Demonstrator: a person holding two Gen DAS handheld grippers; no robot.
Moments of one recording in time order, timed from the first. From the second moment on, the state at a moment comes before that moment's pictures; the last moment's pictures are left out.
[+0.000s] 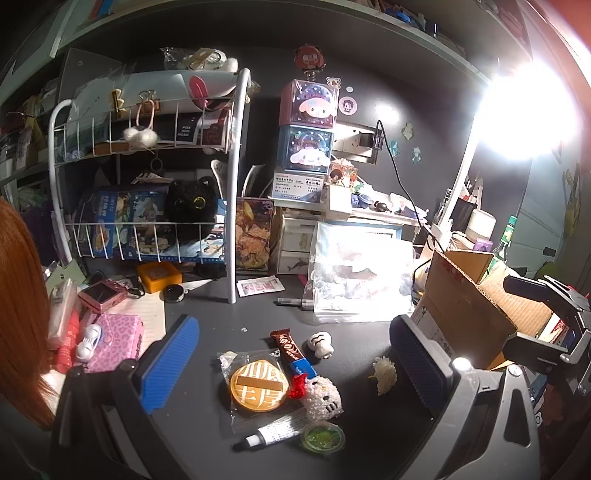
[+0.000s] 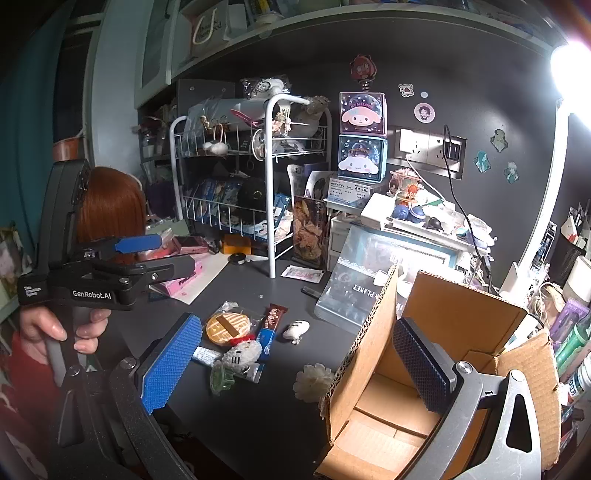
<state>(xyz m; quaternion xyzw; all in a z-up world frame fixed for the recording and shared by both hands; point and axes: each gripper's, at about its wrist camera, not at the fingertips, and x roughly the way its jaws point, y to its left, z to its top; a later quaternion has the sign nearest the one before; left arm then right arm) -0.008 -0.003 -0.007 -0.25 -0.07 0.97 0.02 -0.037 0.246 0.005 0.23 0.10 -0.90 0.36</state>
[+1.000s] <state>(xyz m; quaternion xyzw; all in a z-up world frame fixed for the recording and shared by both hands) -0.014 -0.006 -0.008 -0.25 -0.06 0.97 0.02 -0.017 0.238 0.005 0.20 0.13 -0.90 0.37</state>
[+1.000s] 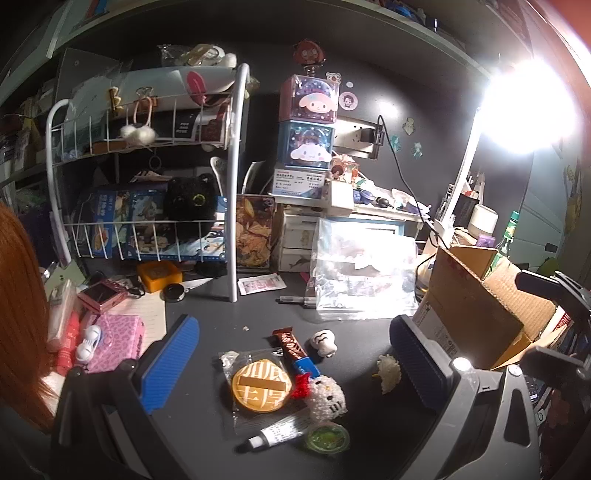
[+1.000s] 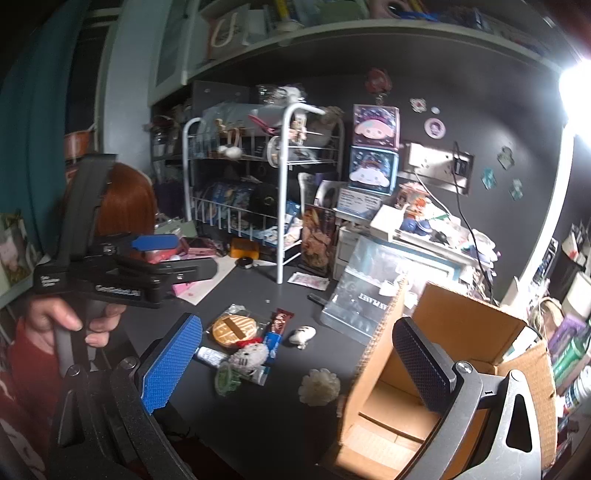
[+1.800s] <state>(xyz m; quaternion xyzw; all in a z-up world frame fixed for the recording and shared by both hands) -0.031 -0.054 -0.092 -0.32 -0.02 0.95 0.02 -0.024 0.142 -0.127 0.35 0.13 -0.82 0.43</state>
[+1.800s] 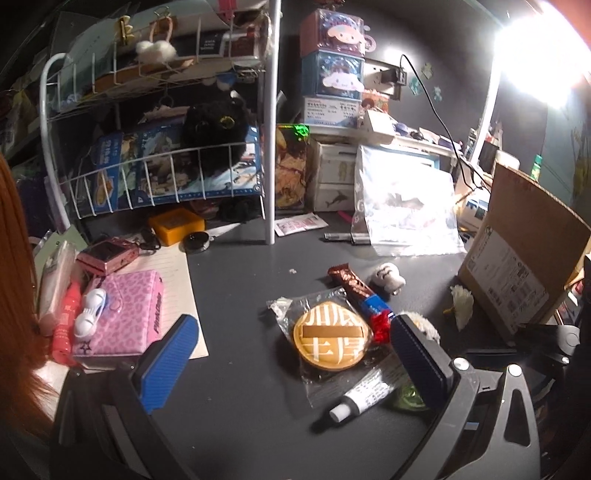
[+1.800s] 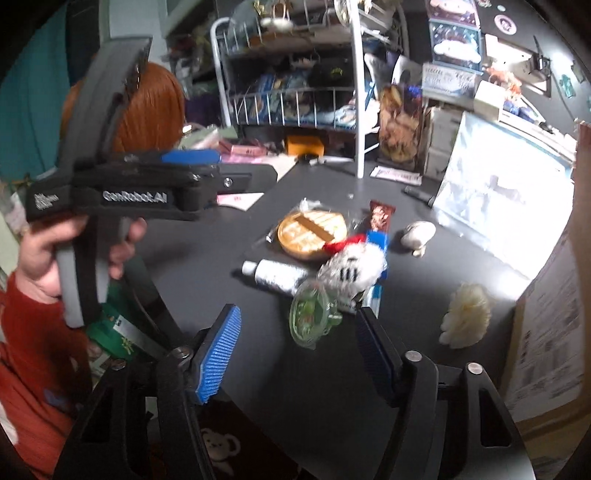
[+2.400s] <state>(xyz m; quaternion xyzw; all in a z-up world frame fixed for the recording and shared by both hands) -0.030 -0.045 -0.099 -0.36 -0.04 0.93 0.10 -0.034 0.126 -0.147 0.36 0.17 -0.82 0.41</state>
